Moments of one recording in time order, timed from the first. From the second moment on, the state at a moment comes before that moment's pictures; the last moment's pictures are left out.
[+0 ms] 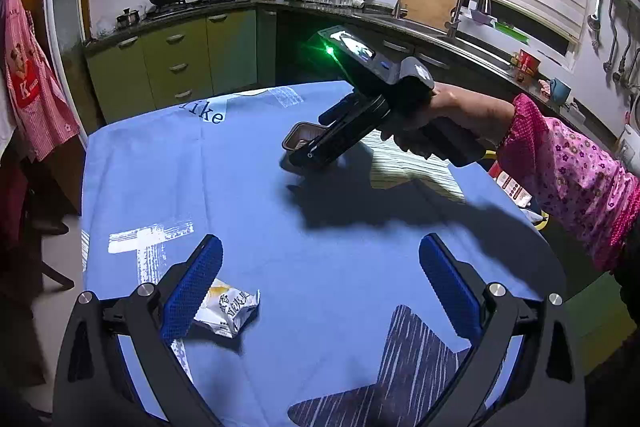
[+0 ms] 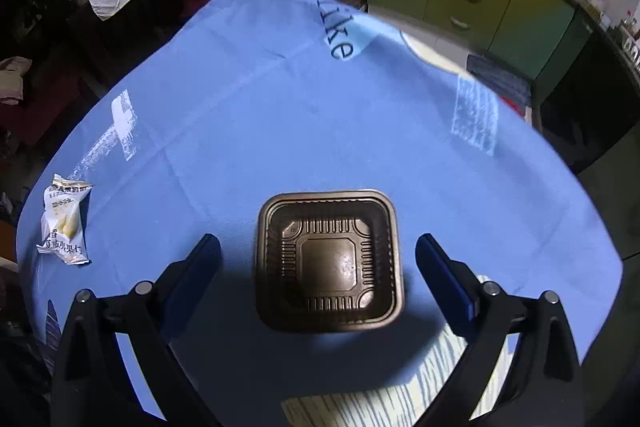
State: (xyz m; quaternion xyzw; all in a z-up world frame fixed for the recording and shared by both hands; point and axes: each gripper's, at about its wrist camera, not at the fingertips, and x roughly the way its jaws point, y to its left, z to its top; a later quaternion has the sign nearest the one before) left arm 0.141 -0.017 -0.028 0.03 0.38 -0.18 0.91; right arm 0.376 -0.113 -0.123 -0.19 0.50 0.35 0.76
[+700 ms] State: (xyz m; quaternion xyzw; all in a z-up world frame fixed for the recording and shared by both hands) left arm 0.142 -0.023 -0.038 0.03 0.40 -0.18 0.90; right arm 0.337 -0.174 -0.102 -0.12 0.51 0.31 0.80
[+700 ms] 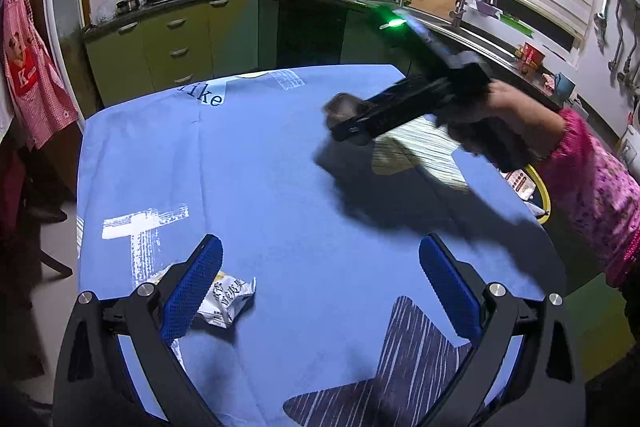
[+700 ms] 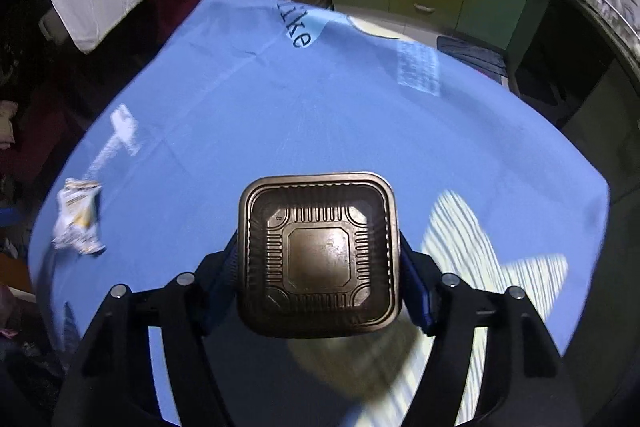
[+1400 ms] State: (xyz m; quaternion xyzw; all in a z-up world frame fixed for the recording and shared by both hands) left arm 0.132 -0.064 -0.041 0.06 0.40 -0.21 0.89; right arm 0.202 -0.491 -0.110 0.05 0.60 0.05 0.80
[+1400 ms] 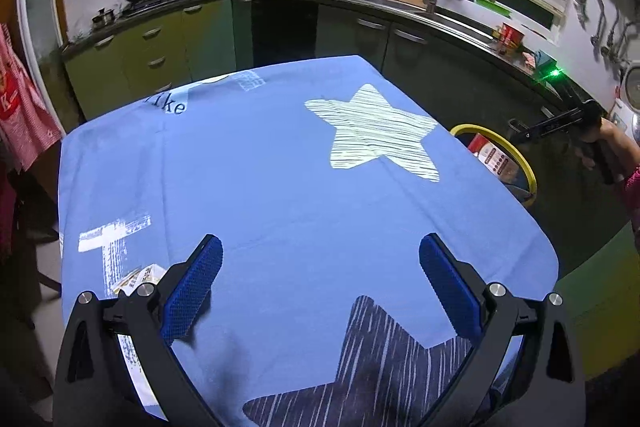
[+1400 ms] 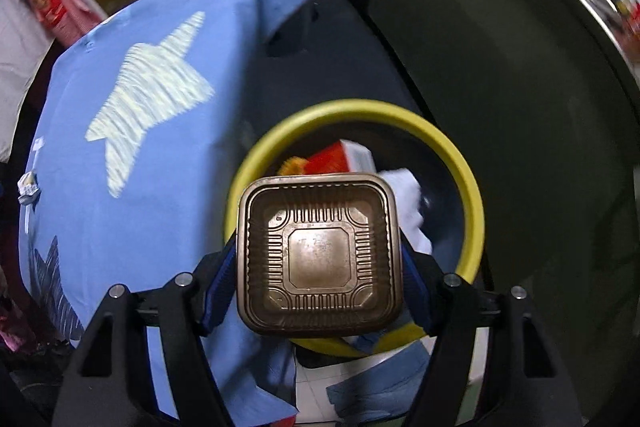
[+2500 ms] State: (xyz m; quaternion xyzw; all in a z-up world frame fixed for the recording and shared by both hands) left arm 0.132 -0.050 -0.050 0.06 0.42 -0.19 0.88; right arm 0.118 -0.432 -0.061 0.05 0.47 0.02 0.88
